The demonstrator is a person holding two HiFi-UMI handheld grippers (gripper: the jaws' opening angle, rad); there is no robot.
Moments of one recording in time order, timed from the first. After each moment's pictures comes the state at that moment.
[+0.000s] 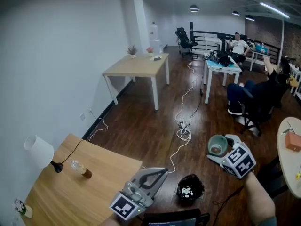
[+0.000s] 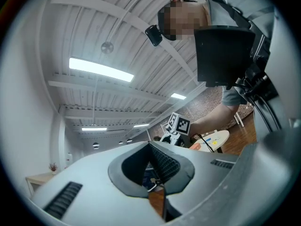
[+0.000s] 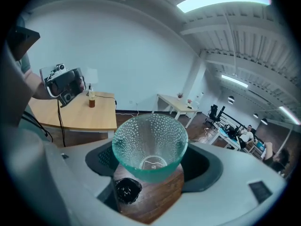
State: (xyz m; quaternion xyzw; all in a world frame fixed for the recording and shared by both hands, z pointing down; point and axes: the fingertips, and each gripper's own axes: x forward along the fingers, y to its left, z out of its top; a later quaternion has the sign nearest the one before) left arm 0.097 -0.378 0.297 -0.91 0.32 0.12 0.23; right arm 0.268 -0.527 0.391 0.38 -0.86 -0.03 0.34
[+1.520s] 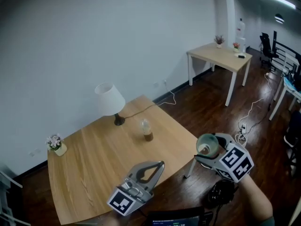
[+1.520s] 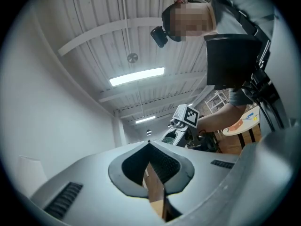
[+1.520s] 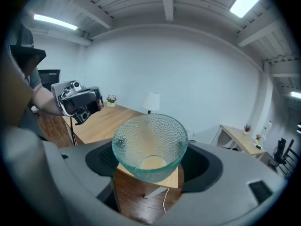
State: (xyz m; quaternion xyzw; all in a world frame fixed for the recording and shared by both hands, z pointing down) left arm -0.094 -0.231 0.295 -0.76 0.61 0.04 0.24; right arm -0.057 -0.384 0.369 0.02 -0.96 -0.11 0.26
